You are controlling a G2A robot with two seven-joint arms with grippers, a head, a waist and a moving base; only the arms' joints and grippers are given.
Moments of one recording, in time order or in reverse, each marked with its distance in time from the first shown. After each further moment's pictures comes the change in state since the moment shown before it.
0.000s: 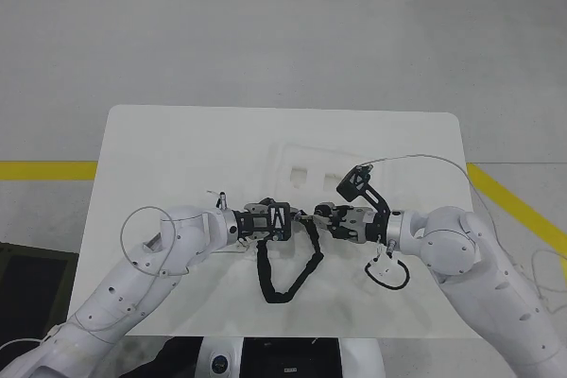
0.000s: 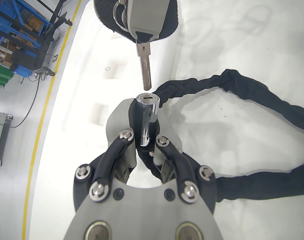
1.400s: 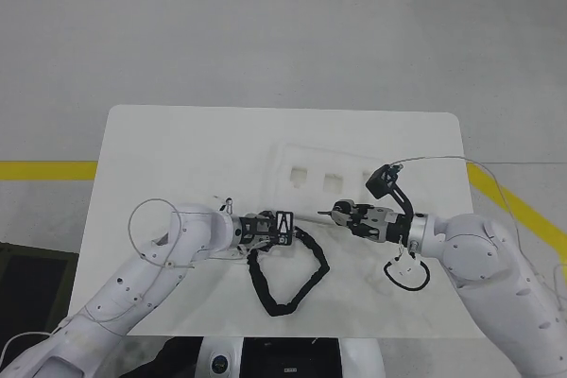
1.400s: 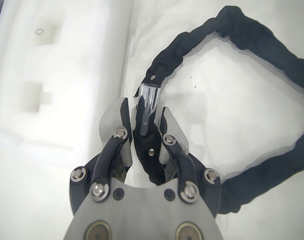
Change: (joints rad) left arm -0.040 -0.033 0.034 0.079 -0.111 -0.187 -0.224; right arm -0.105 0.022 0.137 0.018 0.074 -0.069 -0.031
